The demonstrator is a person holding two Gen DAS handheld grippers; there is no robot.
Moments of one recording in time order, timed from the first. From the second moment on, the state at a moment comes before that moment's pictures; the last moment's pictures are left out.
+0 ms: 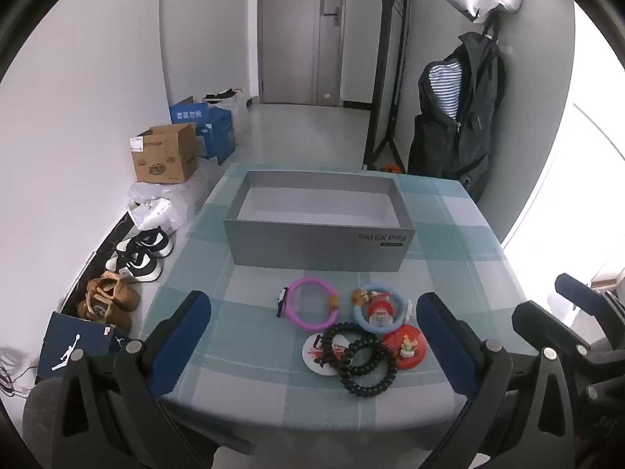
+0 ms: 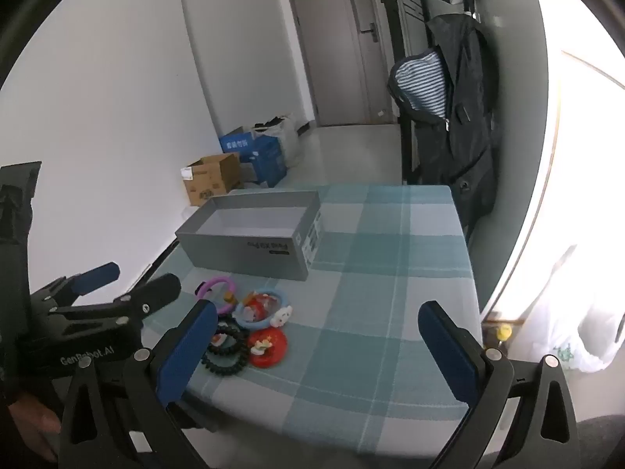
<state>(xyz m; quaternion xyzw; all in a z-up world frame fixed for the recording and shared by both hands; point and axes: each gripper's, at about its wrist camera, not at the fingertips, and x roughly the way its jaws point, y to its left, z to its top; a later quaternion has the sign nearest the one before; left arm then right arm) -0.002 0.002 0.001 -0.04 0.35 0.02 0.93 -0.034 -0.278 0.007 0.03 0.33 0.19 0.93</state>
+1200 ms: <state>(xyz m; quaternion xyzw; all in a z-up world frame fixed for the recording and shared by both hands) 0.000 -0.003 -0.009 -0.02 0.38 0.00 0.92 -0.036 -0.281 0.013 0.04 0.32 0.20 0.93</state>
